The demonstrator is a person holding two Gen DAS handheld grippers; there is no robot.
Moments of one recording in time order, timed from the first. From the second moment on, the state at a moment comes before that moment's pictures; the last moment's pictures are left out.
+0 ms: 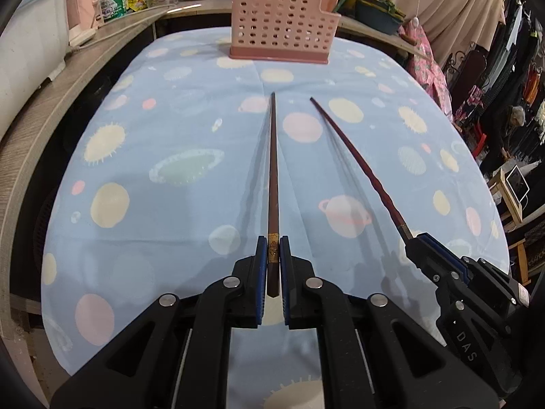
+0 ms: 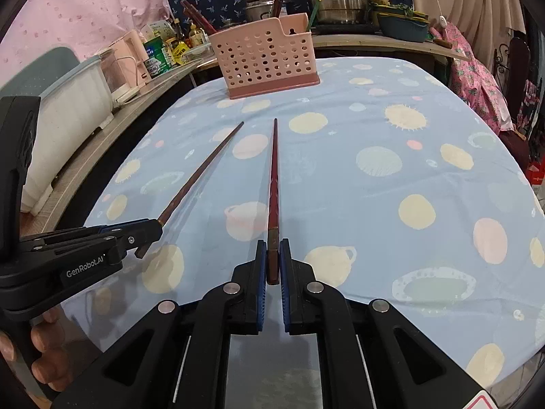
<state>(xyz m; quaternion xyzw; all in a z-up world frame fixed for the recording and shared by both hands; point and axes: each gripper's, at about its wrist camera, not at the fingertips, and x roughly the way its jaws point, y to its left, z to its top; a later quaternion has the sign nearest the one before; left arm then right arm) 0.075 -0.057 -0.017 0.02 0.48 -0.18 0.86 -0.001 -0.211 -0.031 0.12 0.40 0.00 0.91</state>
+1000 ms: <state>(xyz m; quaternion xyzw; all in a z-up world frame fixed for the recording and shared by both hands) 0.154 -0.040 0.132 -0.02 0.35 -0.17 0.92 0.074 -0.253 0.128 0.13 0.22 0.00 0.97</state>
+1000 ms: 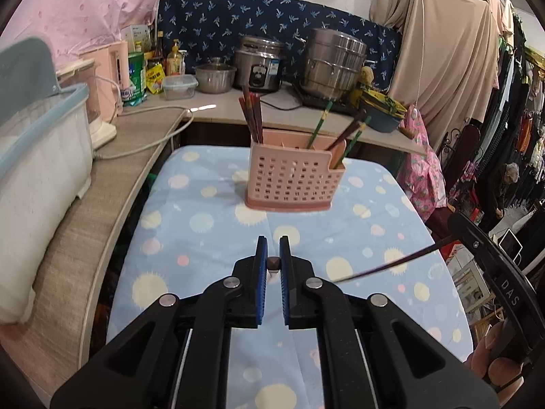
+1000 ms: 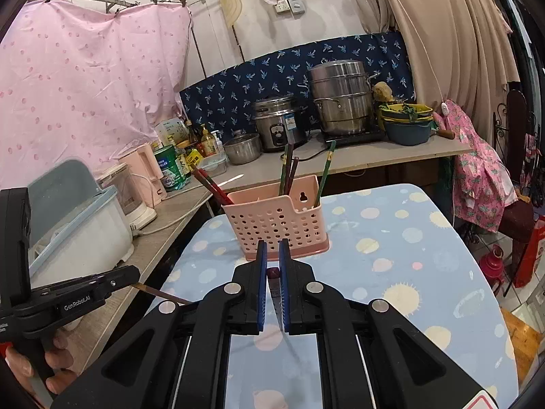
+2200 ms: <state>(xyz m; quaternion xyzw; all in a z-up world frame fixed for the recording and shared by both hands) 0.285 -0.079 0.281 -0.06 0.19 -0.17 0.97 0.226 -0.280 0.279 0.15 0.07 0.03 0.99</state>
